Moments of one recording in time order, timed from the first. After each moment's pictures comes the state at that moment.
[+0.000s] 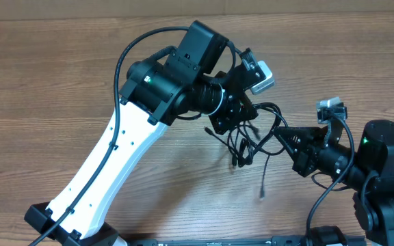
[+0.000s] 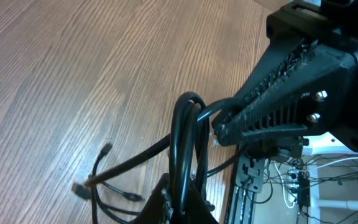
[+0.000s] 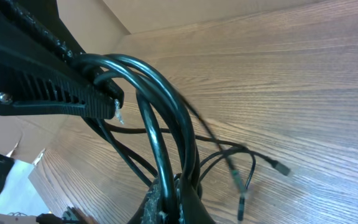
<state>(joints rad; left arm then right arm) -0.65 1.69 1.99 -1.24 0.64 0.26 0.09 0.77 1.02 -0.81 -0.65 0.22</state>
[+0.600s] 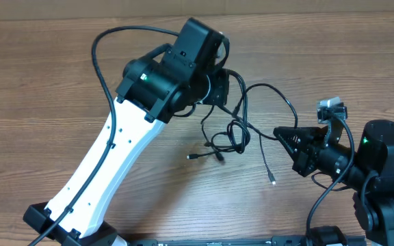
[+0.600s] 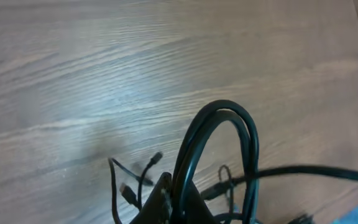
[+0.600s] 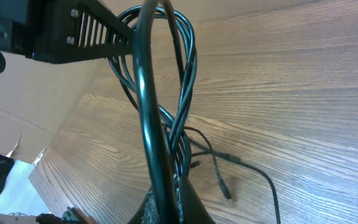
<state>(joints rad) -0.62 1.69 1.99 -1.23 0.09 -0.52 0.09 0.77 1.02 -0.81 -0.65 0.22</state>
